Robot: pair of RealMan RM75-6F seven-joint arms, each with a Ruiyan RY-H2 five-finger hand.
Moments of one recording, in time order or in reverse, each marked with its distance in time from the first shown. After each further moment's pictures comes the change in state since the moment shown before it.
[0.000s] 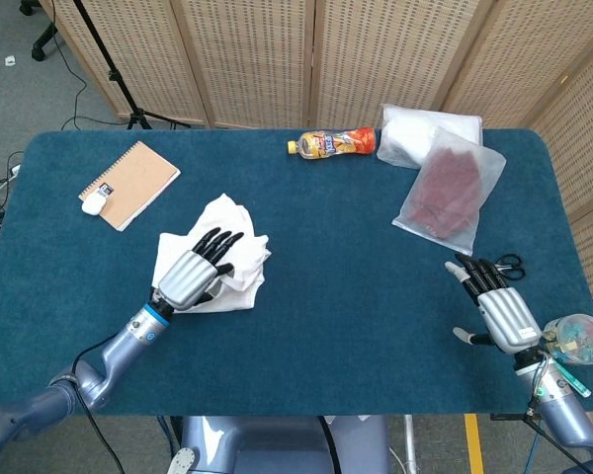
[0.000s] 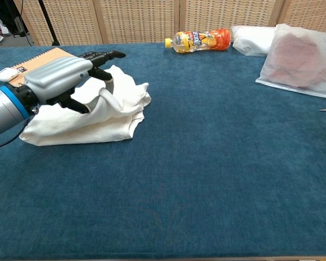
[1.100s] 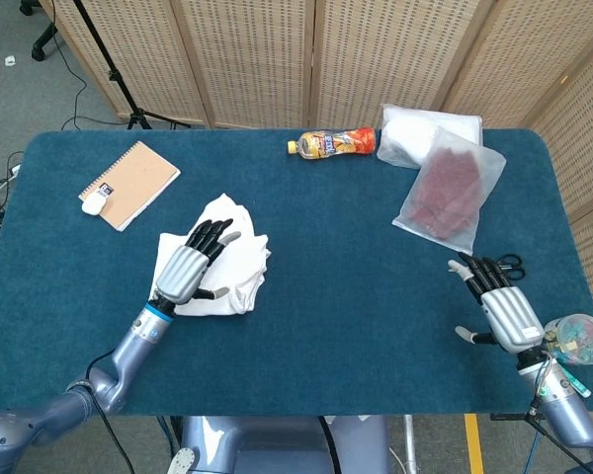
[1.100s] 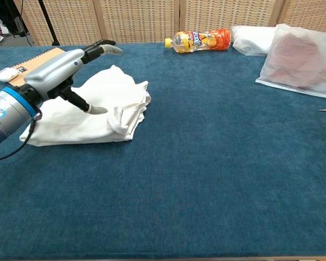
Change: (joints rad) left arm 0.018 -0.098 -0.069 0.070 -0.110 0.035 -0.153; right arm -0.003 0.010 0.005 -0.005 0.005 0.004 0.007
